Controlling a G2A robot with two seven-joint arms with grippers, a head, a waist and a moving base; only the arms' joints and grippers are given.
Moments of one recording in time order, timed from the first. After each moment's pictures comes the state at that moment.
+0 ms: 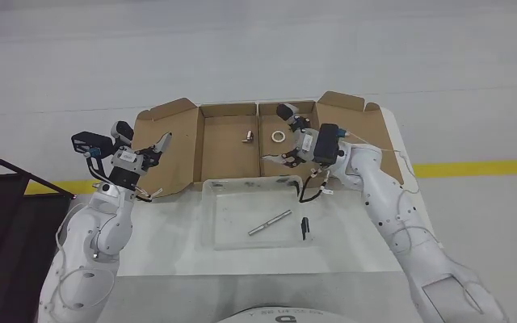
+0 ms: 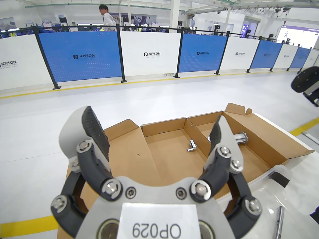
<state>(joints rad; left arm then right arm) 1.68 -1.05 -1.60 -1.88 0.98 -0.19 0.09 -1.12 -1.24 1.13 -1.40 -1.49 -0.83 -0.62</state>
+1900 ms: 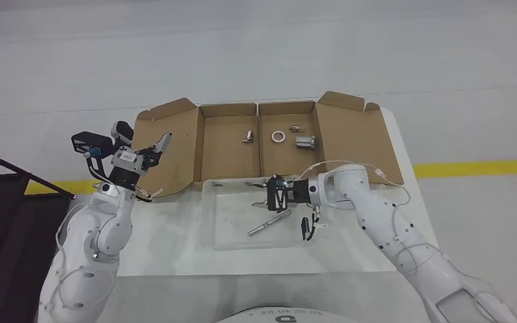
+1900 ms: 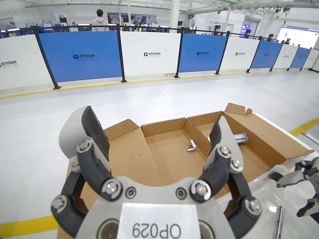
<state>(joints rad) 1.68 -1.05 -1.60 -1.88 0.98 -0.19 0.09 -1.18 -1.13 0.95 -1.58 -1.52 -0.97 0.04</state>
